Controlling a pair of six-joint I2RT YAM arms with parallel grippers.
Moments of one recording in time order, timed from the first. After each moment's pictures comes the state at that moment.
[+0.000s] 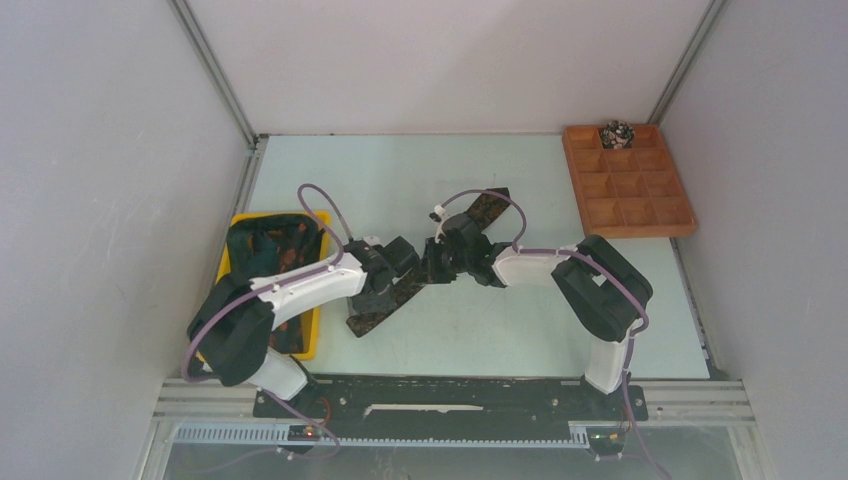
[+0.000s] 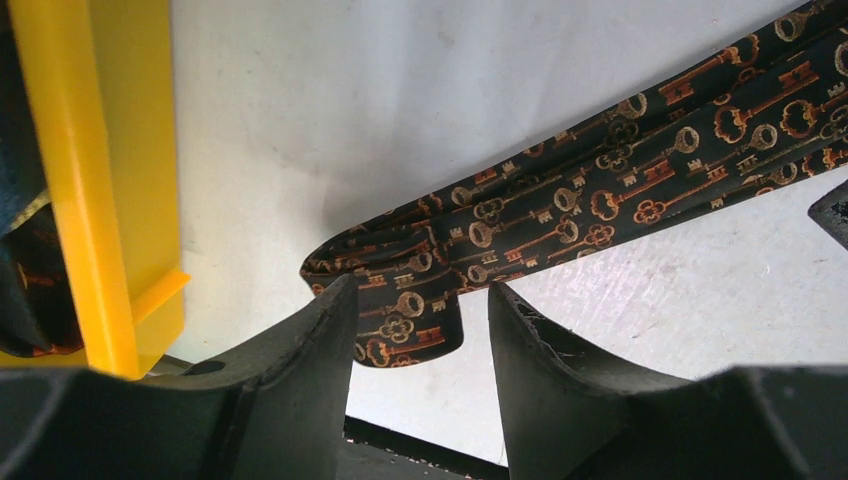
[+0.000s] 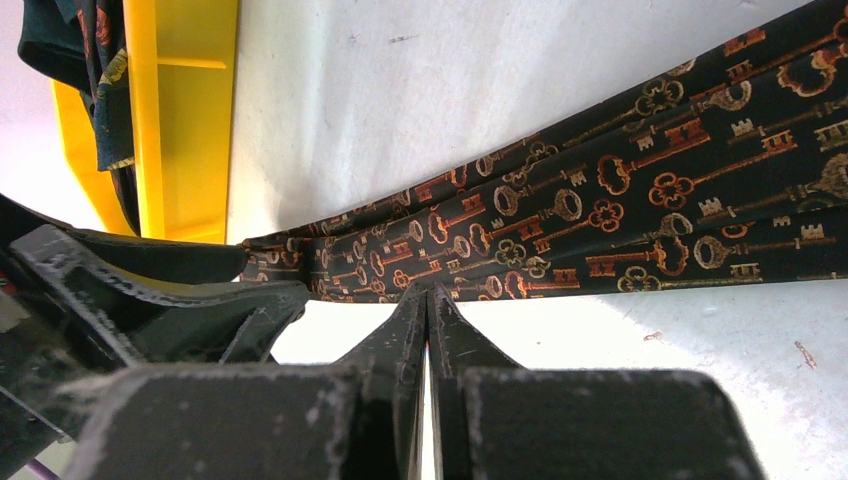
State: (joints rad) left arm -0.78 1.47 0.92 -0.94 -0.42 -1.00; right arm 0.78 1.86 0.99 0.19 -0.36 0.74
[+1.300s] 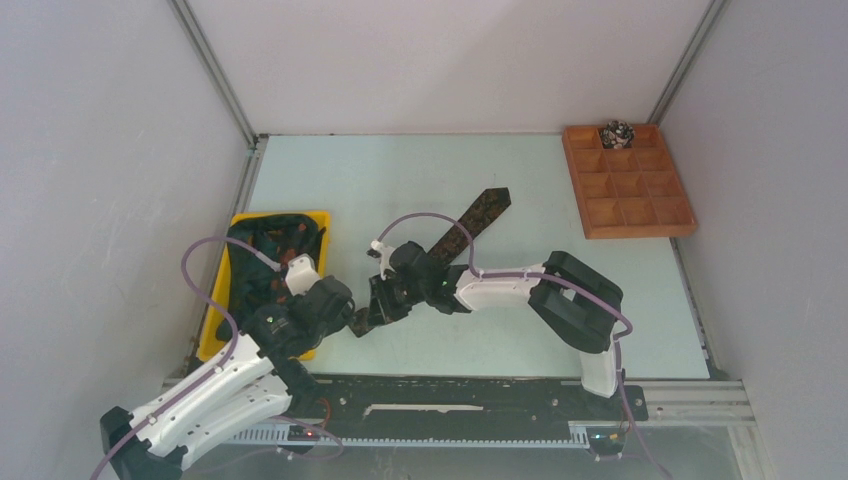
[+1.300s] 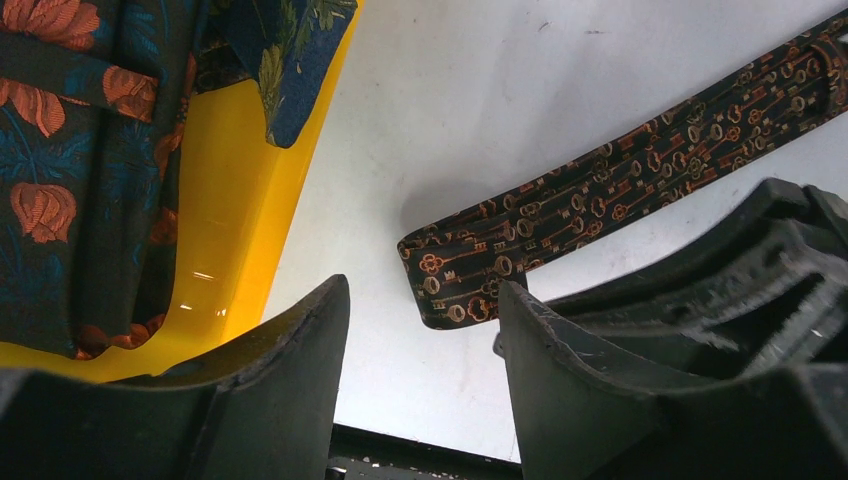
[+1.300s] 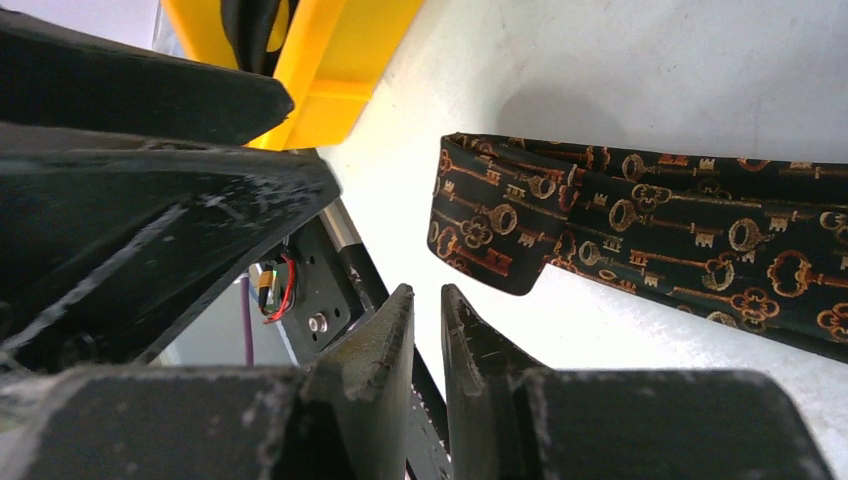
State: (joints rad) left arm -0.75 0.65 0.57 -0.94 -0.54 -1.09; right arm 1.07 1.96 1.17 0.15 -0.43 0.71
